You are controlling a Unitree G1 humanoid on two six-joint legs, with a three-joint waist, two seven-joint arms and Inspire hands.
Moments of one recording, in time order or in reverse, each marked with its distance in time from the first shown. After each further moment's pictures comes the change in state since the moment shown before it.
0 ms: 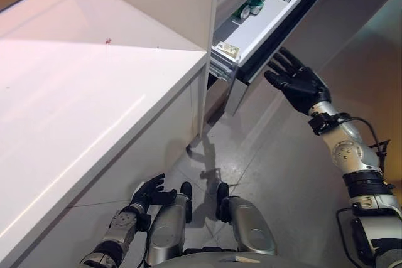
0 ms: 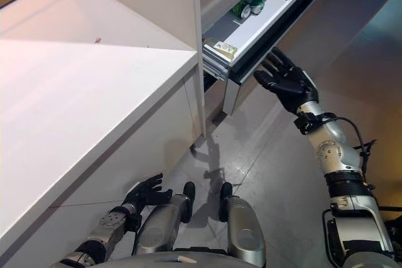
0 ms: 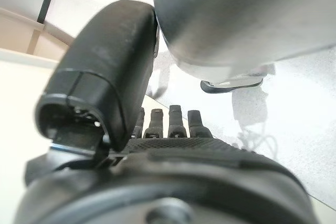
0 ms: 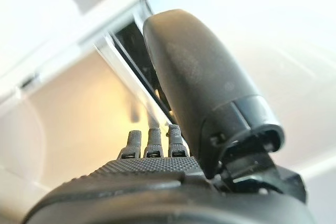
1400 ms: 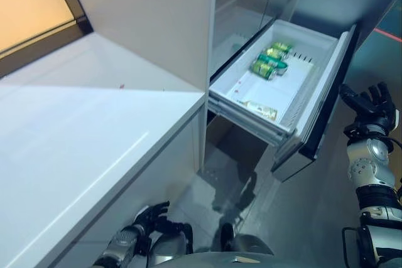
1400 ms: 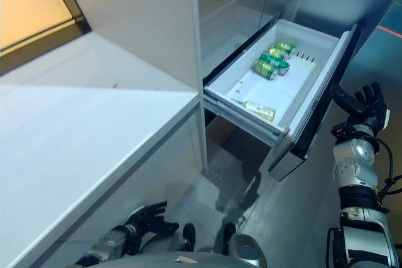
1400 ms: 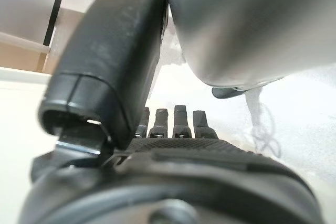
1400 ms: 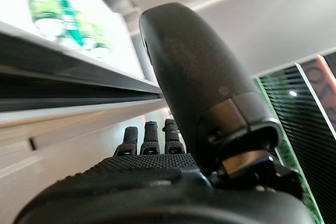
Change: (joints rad) left arm 0.020 0.004 -0.100 0.046 -0.007 0.037 -0.018; right arm 0.044 -0.005 -0.190 0.226 -0.124 -0.277 -0.677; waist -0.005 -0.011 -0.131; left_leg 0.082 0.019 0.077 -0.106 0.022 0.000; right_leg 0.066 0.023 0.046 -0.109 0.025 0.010
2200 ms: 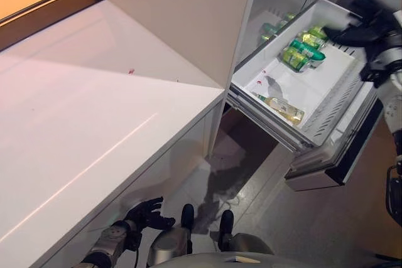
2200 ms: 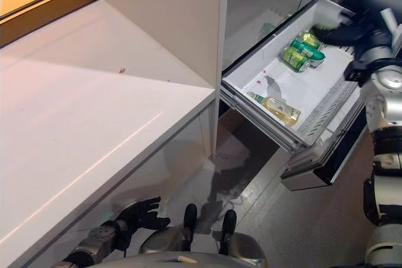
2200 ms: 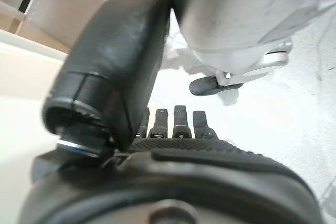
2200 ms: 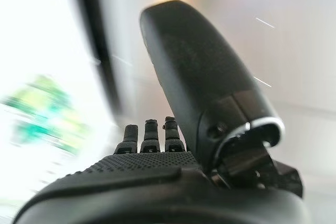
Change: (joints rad) left arm 0.043 0.066 0.019 -0.022 -0.034 0.028 -0.087; right arm -0.332 -0.309 0.117 -0.101 -0.232 0.124 0.194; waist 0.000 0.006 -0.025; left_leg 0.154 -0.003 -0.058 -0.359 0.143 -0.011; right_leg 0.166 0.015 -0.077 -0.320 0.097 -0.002
